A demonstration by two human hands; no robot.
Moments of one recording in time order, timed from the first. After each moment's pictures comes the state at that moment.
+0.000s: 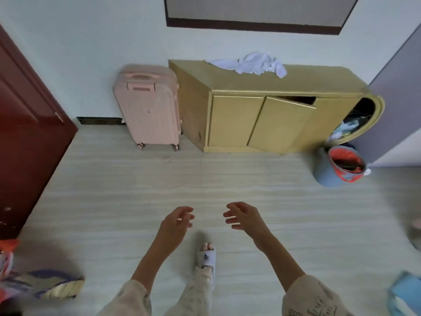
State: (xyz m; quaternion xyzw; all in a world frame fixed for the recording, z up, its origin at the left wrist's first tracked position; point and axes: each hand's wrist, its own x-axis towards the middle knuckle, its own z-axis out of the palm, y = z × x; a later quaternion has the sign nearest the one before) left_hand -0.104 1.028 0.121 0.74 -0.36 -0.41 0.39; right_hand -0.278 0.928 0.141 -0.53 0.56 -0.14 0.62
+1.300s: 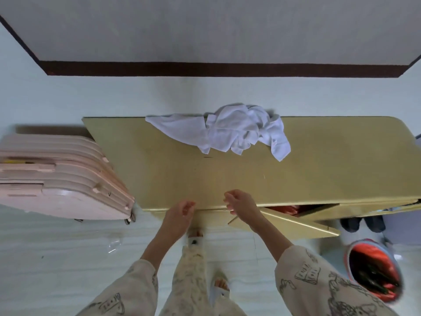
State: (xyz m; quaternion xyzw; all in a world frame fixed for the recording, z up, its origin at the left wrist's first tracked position) left_hand 0.014 0.155 0.081 0.79 -0.39 -0.40 0.26; right_hand -0.144 0.052 0.107 -0.59 0.58 -0.06 0.56
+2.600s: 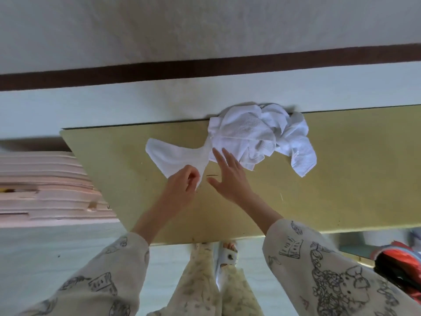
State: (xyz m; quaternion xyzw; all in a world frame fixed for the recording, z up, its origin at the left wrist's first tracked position) left_hand 0.084 -0.016 0.100 0.75 -0.53 -0.30 0.27; right_hand -0.049 -0.100 0.070 -0.81 0.46 0.02 0.36
